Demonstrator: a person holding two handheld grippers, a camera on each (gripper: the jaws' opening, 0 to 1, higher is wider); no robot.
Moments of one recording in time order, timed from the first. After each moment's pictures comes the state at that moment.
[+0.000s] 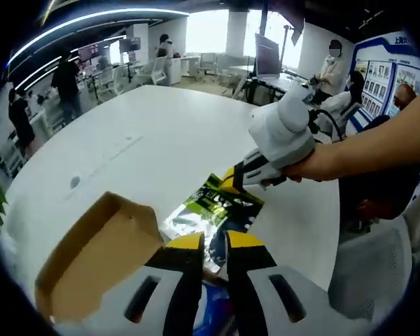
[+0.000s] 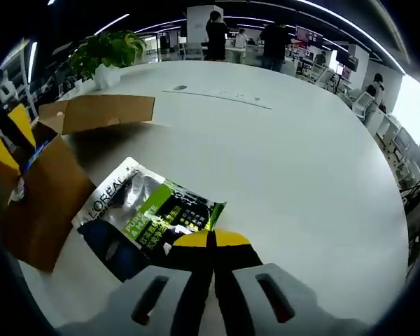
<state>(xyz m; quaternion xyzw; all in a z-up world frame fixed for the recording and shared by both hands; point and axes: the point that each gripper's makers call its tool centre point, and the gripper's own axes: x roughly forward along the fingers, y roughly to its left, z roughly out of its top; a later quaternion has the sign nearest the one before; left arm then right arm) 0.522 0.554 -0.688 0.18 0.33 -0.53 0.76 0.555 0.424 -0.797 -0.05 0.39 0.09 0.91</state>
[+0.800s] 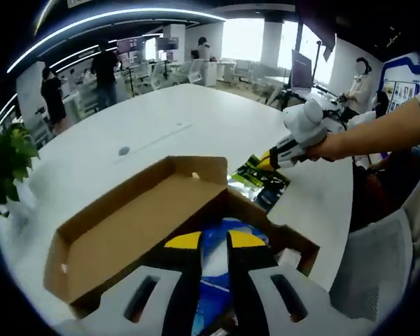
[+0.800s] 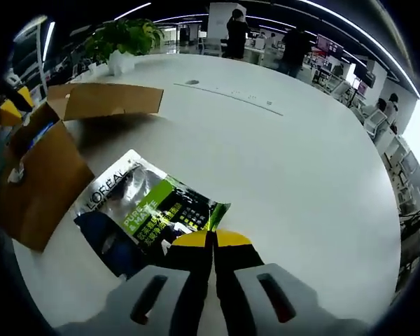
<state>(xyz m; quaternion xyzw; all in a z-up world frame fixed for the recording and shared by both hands) 0.543 0.664 -0.682 0.14 0.34 -0.44 0.82 0.563 0.417 -0.798 -0.09 0.40 0.12 0.90</state>
